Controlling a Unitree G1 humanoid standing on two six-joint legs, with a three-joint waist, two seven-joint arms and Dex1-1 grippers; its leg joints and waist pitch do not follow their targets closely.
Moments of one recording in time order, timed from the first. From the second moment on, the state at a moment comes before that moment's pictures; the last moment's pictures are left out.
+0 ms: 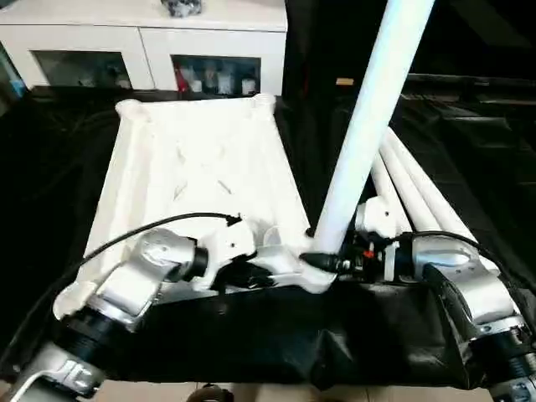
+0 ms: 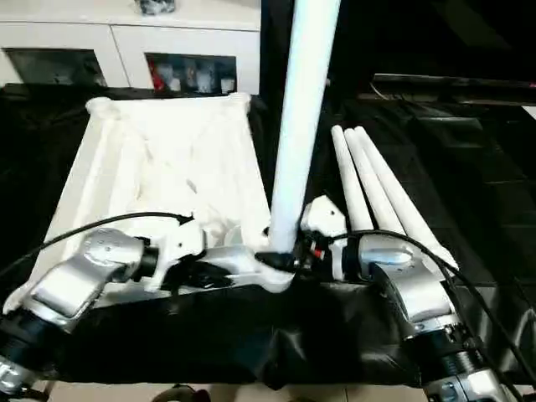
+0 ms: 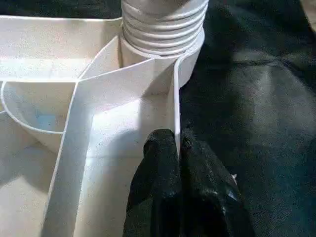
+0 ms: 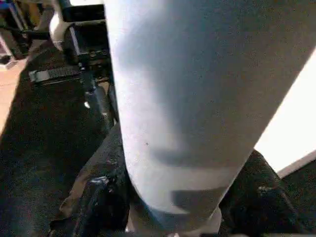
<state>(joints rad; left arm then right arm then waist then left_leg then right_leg) -0.43 0.50 -0.41 0.17 -0.09 0.33 -1.17 -0.33 -0.46 0.22 0.16 0.26 0.21 1.13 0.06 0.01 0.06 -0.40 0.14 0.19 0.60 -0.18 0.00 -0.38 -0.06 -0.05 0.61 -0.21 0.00</state>
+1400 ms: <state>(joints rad) -0.49 0.13 -0.31 0.16 0.04 0.64 -0.58 -0.65 -0.20 0.05 0.63 0.16 0.14 0.58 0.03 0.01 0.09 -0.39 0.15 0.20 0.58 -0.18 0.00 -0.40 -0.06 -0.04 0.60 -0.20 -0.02</state>
